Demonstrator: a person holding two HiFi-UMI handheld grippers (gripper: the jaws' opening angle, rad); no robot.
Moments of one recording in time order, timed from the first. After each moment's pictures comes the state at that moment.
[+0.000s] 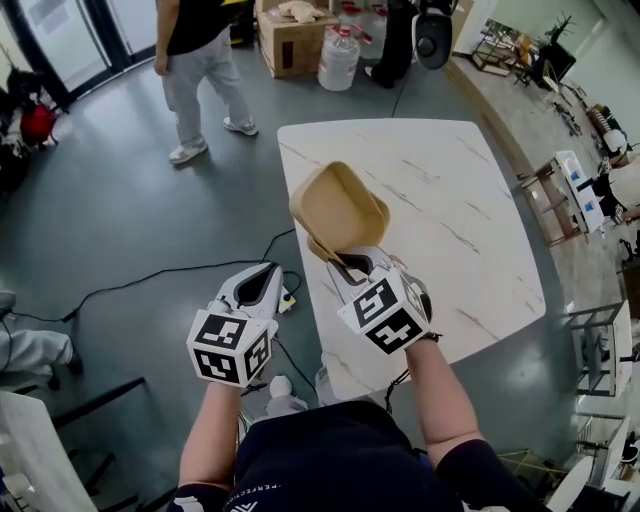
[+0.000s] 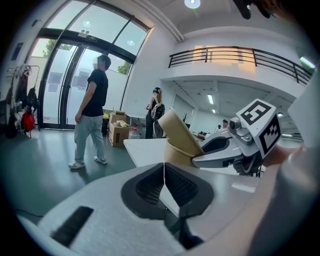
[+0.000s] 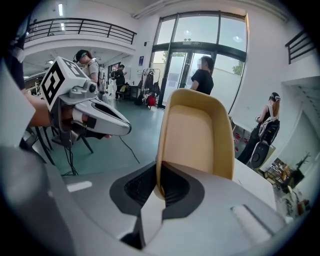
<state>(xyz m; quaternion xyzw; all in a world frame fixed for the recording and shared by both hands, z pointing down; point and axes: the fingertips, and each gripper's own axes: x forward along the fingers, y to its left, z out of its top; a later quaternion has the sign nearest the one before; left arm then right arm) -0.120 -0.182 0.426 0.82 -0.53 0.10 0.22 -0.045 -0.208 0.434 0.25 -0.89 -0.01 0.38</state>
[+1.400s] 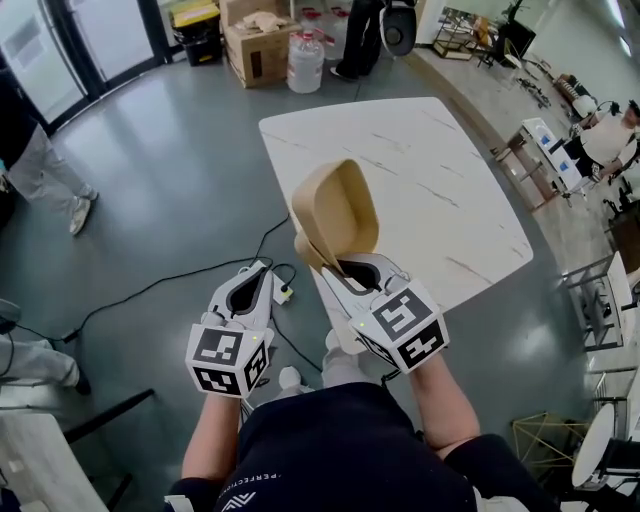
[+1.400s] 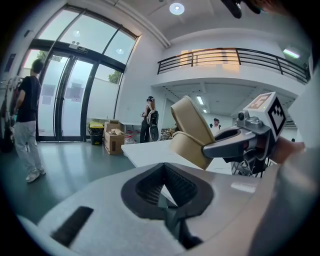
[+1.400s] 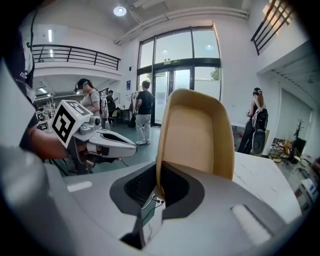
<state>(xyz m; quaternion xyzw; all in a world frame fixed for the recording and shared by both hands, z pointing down) -0.122 -0.077 0.399 0.84 -0.51 0.10 0.16 -0.042 -0.079 0.377 0.31 -0.92 0.06 0.25</state>
